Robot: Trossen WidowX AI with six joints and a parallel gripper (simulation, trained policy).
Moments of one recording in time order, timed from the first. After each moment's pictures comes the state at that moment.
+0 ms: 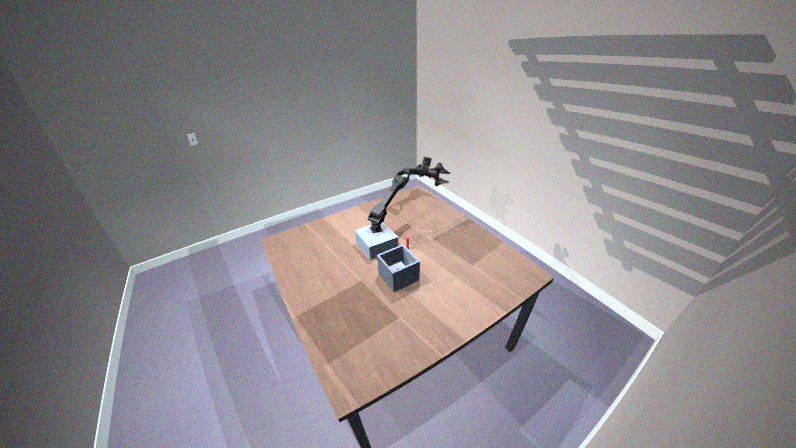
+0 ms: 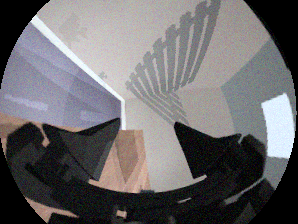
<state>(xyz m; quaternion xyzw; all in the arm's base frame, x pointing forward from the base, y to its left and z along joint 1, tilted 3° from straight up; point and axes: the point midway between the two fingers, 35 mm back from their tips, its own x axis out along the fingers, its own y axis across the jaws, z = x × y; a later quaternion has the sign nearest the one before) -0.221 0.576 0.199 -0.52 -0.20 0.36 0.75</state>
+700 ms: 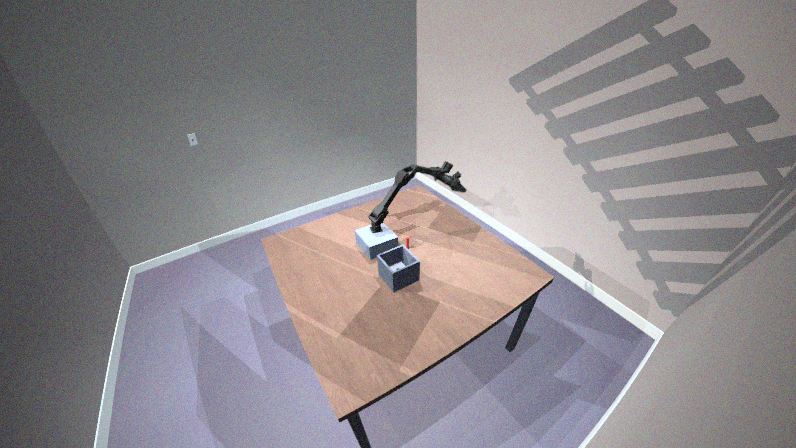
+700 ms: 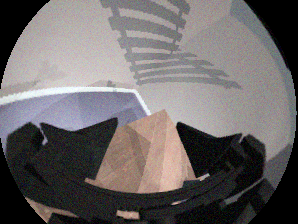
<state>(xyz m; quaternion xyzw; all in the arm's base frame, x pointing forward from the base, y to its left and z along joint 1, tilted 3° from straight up) -0.011 0.578 0.204 -0.32 0.04 0.39 0.86</state>
